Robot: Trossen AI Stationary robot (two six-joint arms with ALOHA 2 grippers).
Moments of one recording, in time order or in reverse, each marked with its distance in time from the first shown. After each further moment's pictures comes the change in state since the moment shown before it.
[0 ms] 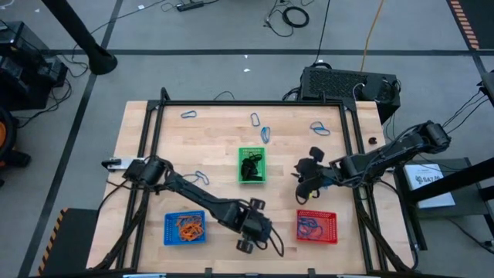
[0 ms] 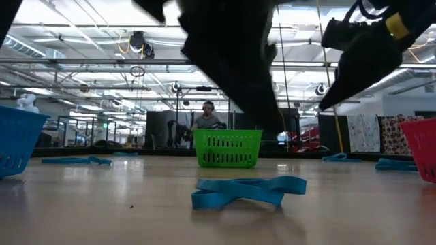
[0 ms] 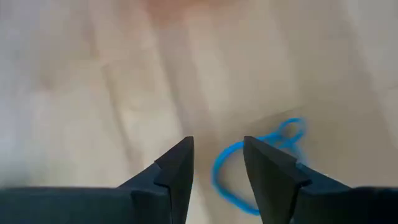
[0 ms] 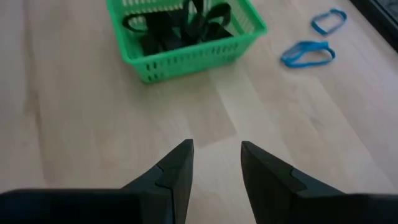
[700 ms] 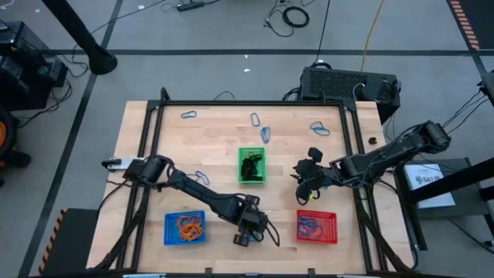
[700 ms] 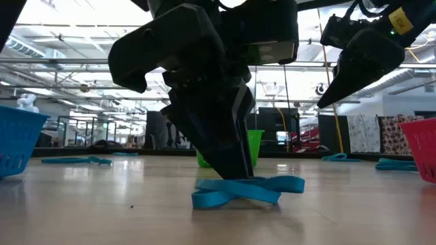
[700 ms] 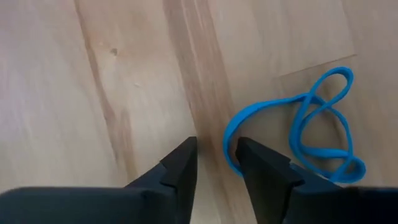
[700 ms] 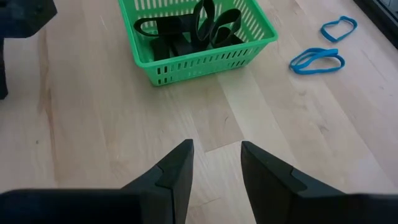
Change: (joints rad) left arm 0.038 -0.006 -0.169 0.109 0.102 -0.024; right arm 0.004 -0.001 0.000 0.026 -0.019 -0.033
